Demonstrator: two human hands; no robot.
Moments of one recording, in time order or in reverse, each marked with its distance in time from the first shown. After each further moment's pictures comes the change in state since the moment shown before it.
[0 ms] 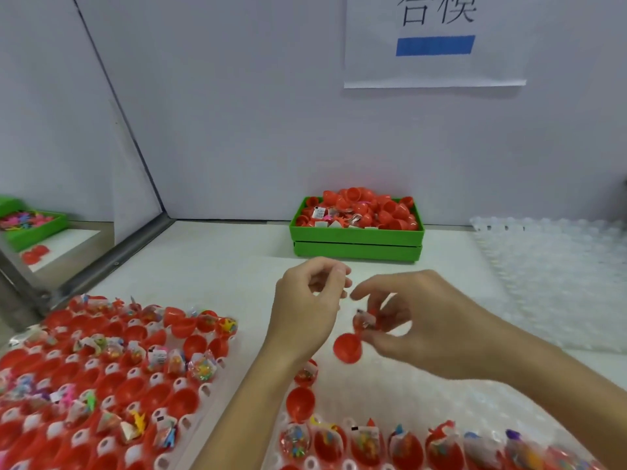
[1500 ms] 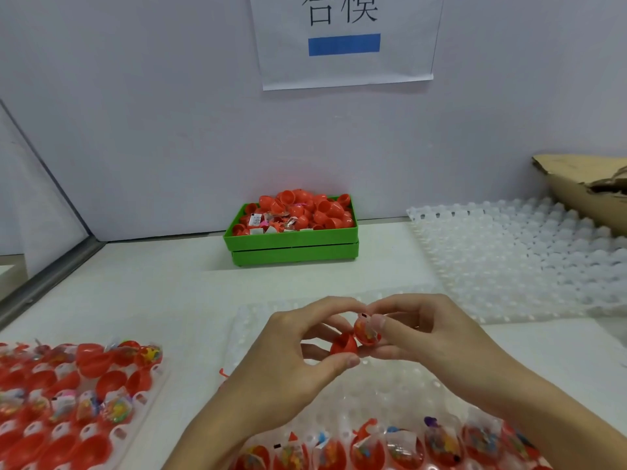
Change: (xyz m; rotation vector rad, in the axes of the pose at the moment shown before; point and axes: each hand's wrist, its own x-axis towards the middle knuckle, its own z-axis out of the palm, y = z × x) left_hand -0.031 0.016 0.033 0.128 -0.553 0.156; right_hand -0.068 0.034 -0.023 0.776 0.198 0.391
